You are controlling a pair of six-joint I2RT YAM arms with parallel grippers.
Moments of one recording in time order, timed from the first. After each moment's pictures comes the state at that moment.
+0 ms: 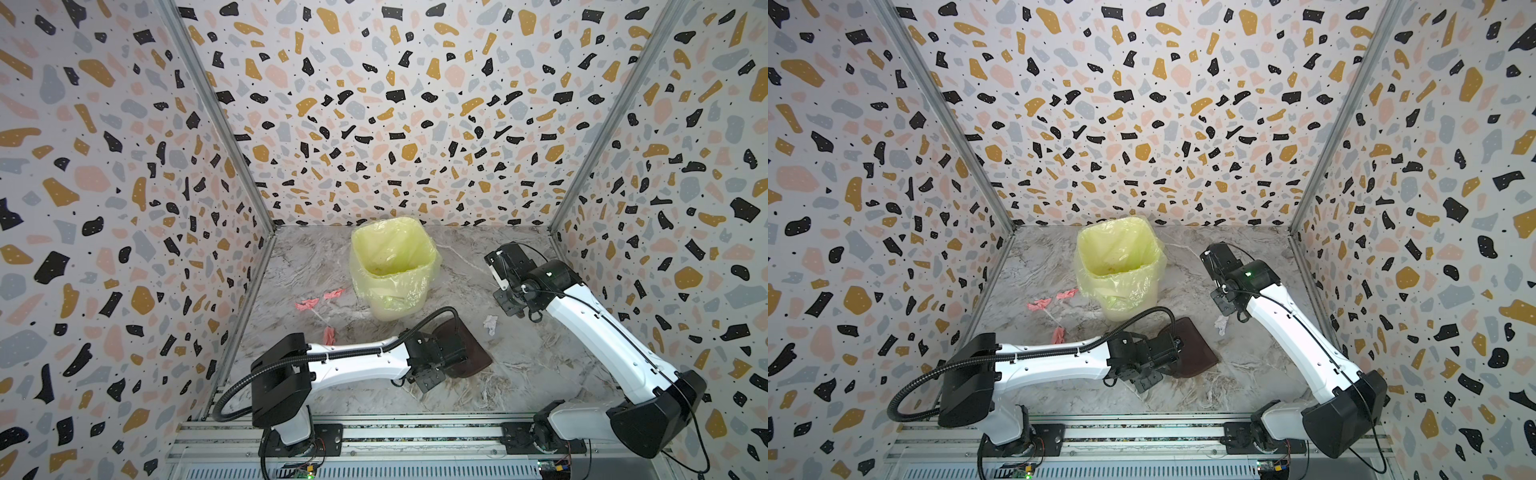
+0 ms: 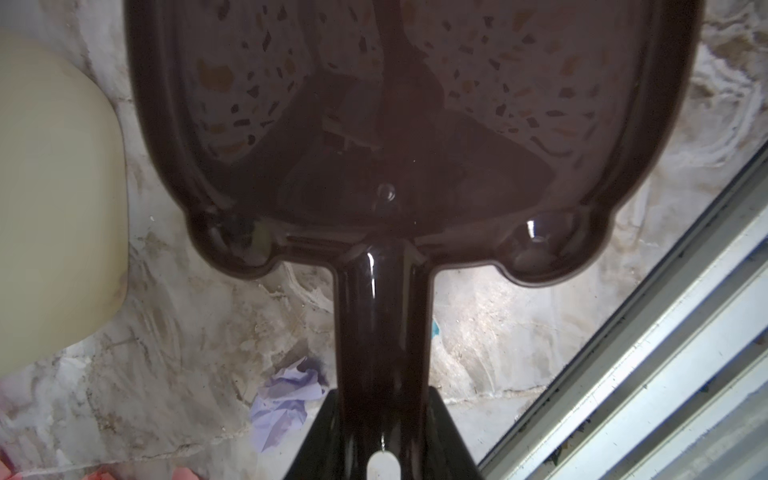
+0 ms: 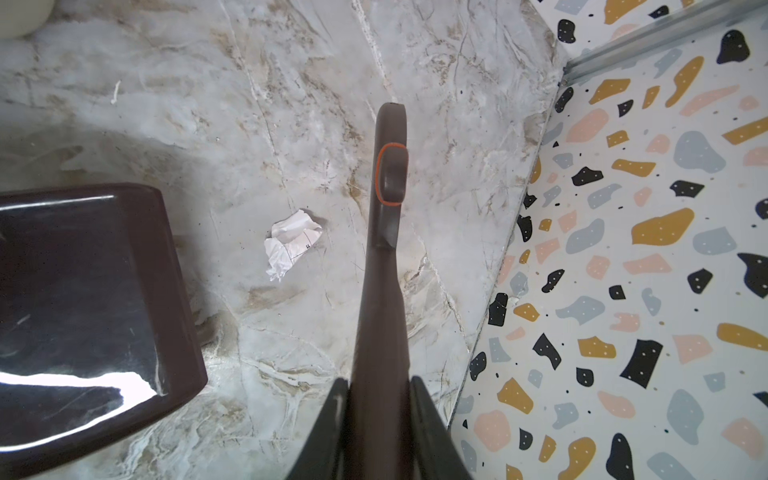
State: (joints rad) left arm -1.23 1.68 1.20 -0.84 -0.22 -0.18; right arm 0.53 1.34 1.38 -1.24 0.45 -0.11
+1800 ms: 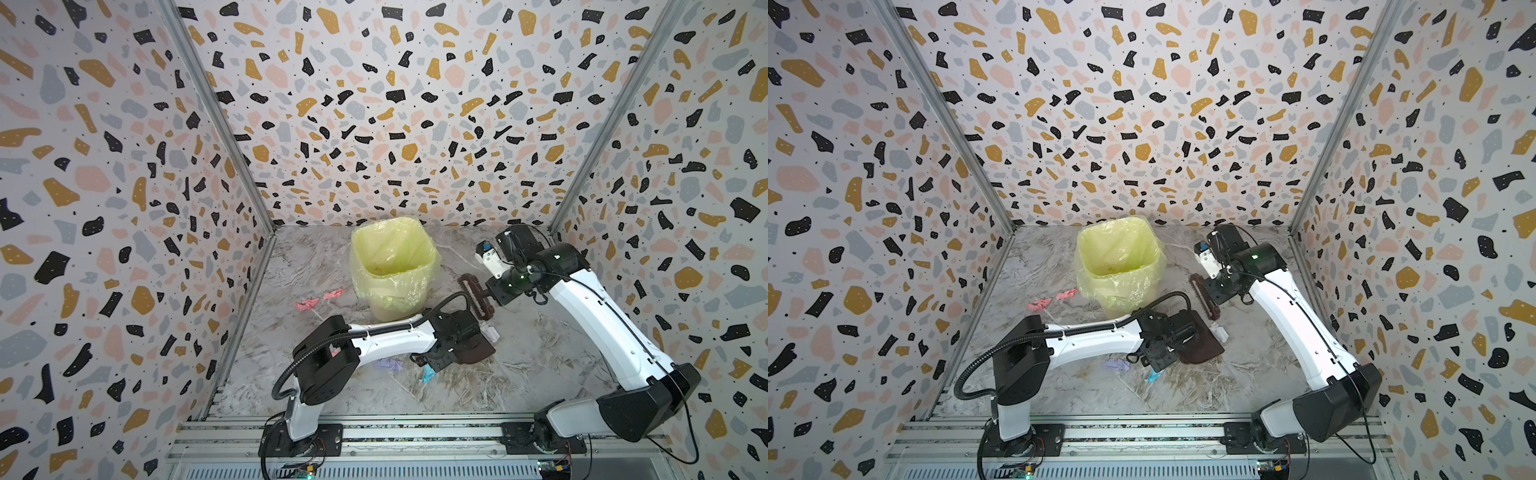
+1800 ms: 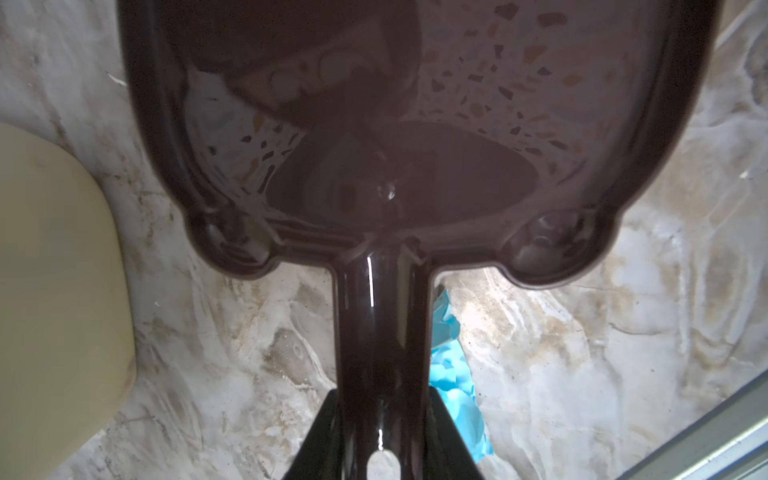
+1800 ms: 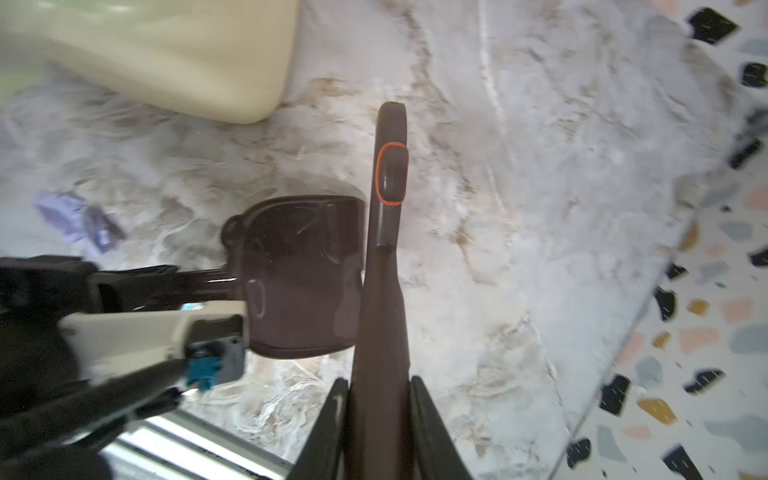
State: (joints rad) left arm -1.13 1.92 1.45 -0.91 -0.17 -0.06; right arm 0.44 1.40 1.57 -1.29 0.11 -0.16
